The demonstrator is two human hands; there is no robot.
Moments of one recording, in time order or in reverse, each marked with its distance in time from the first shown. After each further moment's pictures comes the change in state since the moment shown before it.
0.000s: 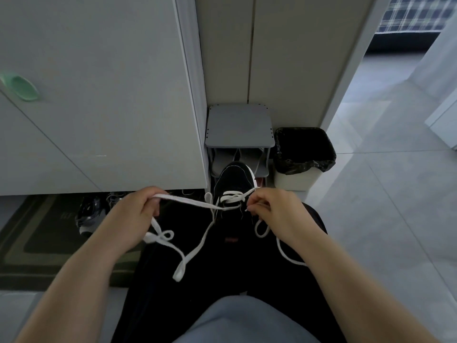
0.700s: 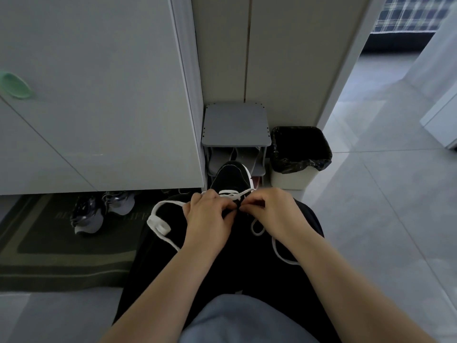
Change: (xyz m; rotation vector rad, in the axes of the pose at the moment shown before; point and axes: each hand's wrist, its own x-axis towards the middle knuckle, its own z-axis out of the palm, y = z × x) left_hand 0.005 0.080 0.098 0.142 0.108 0.053; right_hand 0.004 0.004 0.007 0.041 0.046 -0.035
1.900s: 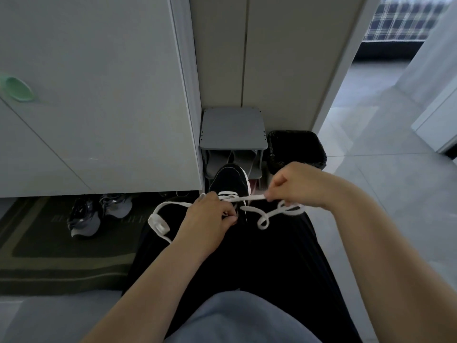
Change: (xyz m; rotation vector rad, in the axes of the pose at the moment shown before) left_hand 0.000 -0.002 -0.018 0.024 -0.173 0.156; right_hand 0.007 -0.025 -0.082 -0.180 -0.328 0.198
